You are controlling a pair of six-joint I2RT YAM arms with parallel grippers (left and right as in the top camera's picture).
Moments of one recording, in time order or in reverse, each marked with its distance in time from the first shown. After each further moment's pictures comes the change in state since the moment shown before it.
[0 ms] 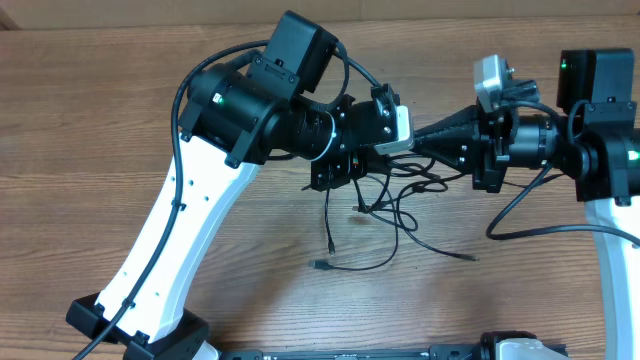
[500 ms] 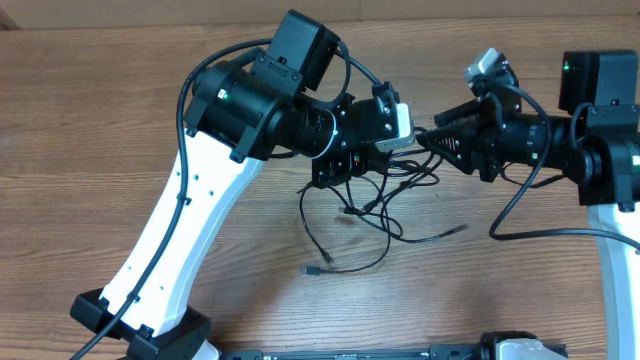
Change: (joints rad) left arm 0.000 0.015 0.000 0.000 -0.018 -0.020; right arm 0.001 -0.011 0.011 -0.026 0.540 0.249
